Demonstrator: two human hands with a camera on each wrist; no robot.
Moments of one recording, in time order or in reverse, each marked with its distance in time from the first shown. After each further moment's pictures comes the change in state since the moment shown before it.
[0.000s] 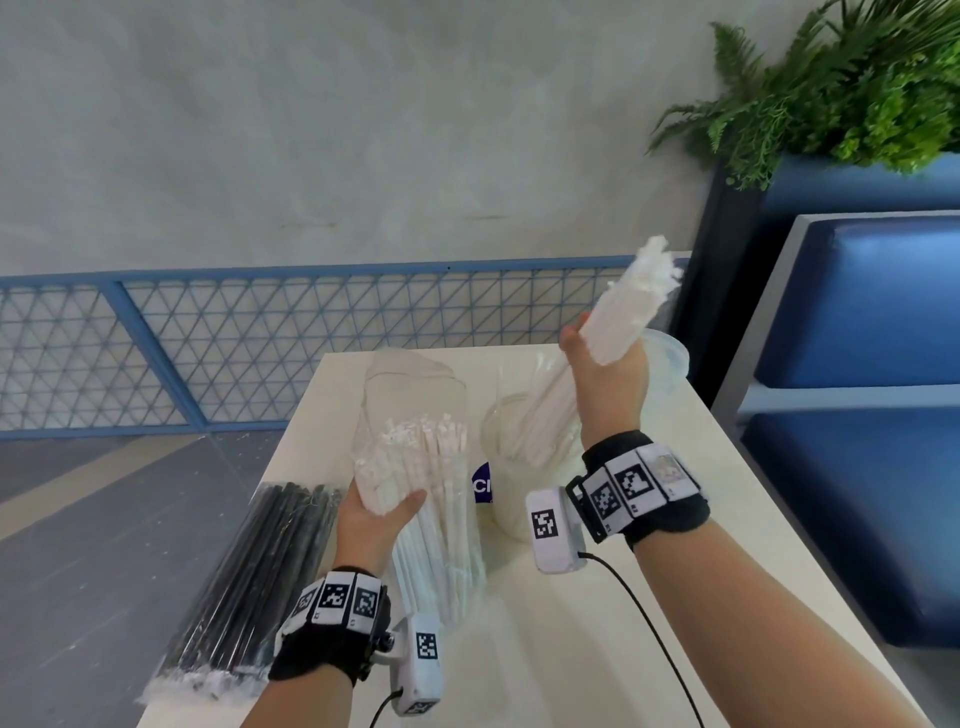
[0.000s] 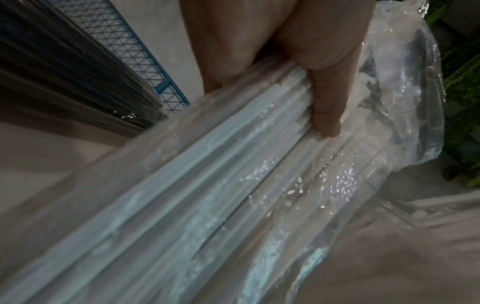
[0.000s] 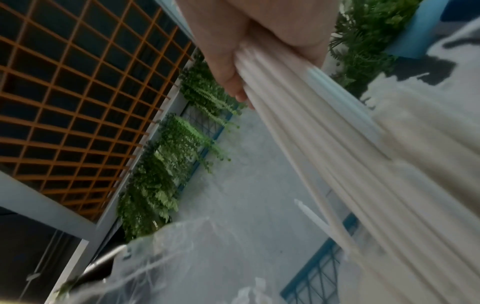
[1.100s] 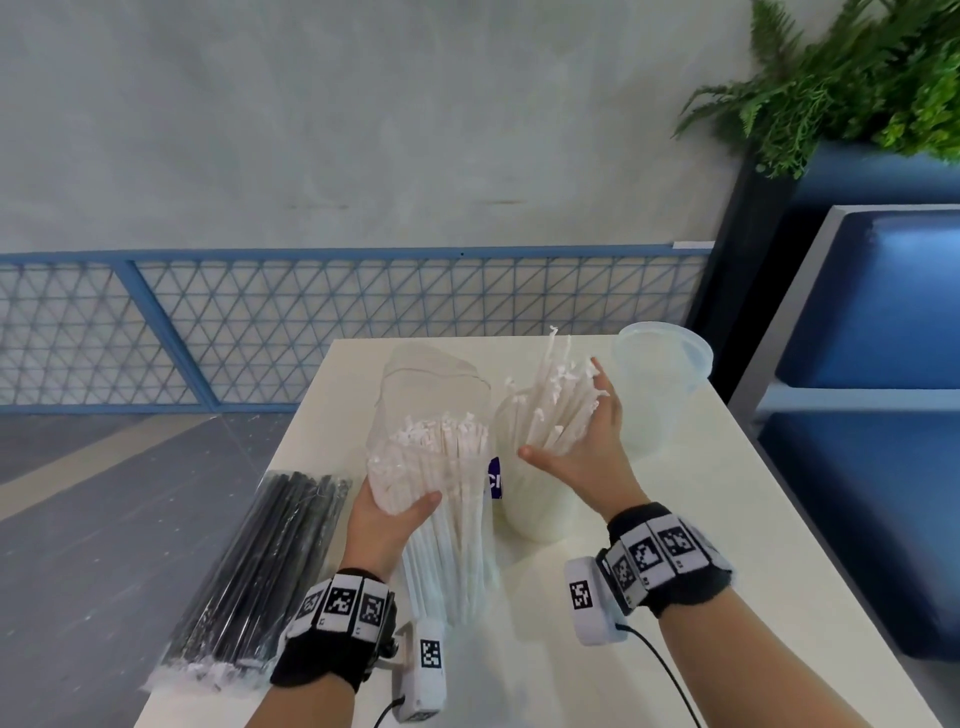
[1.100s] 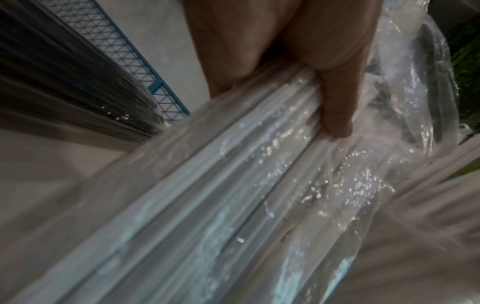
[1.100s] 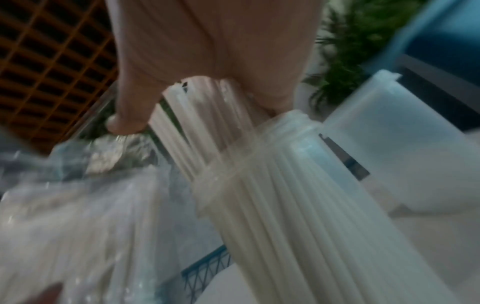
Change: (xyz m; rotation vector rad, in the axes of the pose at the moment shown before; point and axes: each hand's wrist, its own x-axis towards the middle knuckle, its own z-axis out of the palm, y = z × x) left_hand -0.001 -0.005 0.006 -0.016 -0.056 -0.019; right_hand -0.024 0.067 -0.037 -0.474 -0.522 -0.093
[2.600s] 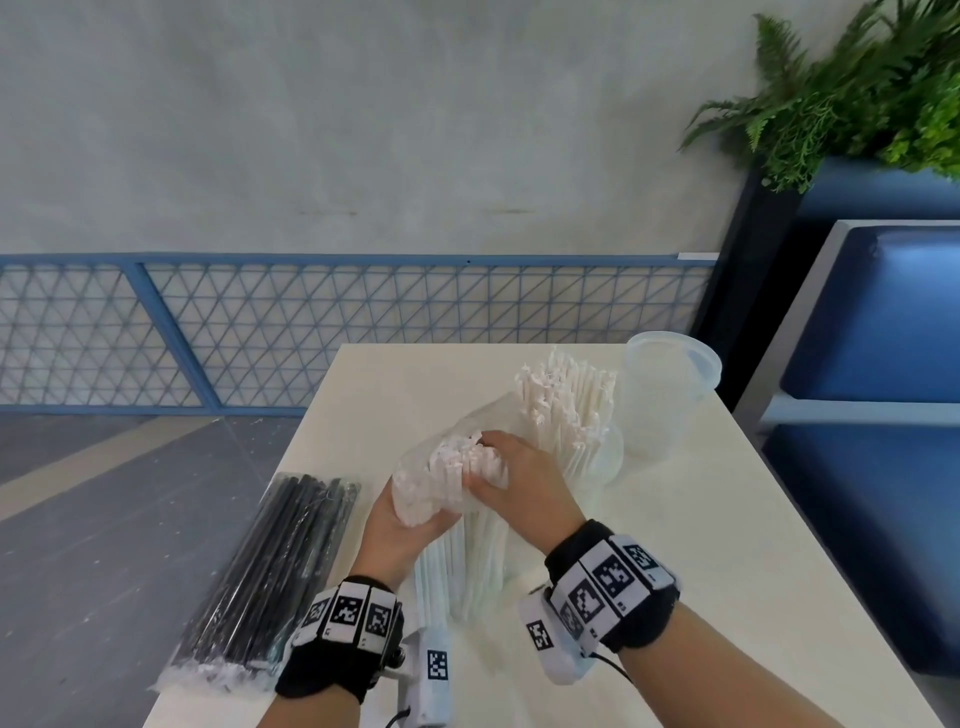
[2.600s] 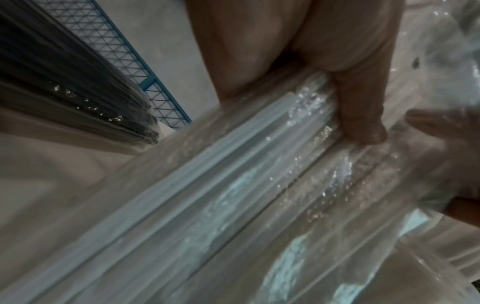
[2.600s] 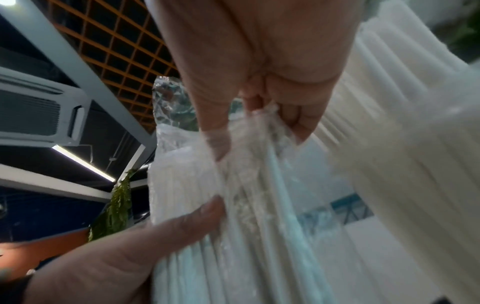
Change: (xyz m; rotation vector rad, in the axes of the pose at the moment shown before) left_hand 0.009 -0.014 -0.012 -0.097 -0.163 0.105; right_hand -0.019 -0.043 0.061 -0.251 -0.262 -0.127
